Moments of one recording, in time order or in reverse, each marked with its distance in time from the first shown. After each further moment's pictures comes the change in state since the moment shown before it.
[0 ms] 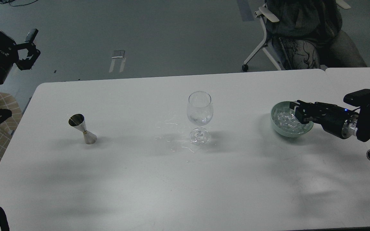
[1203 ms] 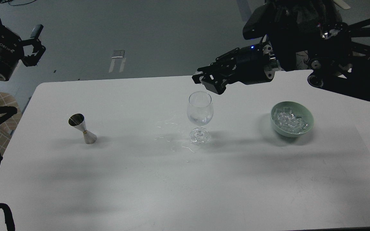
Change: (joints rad) left arm -0.018 -0.031 0.010 -0.017 0.009 0.000 0.000; right arm 0.912 0.298 -0.562 0.255 0.162 0.338 0.003
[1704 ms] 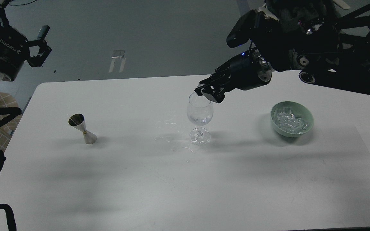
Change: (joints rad) left arm 0.000 -0.002 0.016 -0.007 0.000 0.000 0.001; right arm 0.114 0.053 -0.165 -0.028 0.098 0.095 0.002
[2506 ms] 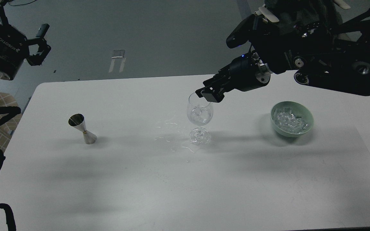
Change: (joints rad) left arm -0.002 0.002 0.000 -0.004 0.000 0.000 0.000; right arm -0.014 0.038 -0.022 -0.047 0.088 -0.016 -0.018
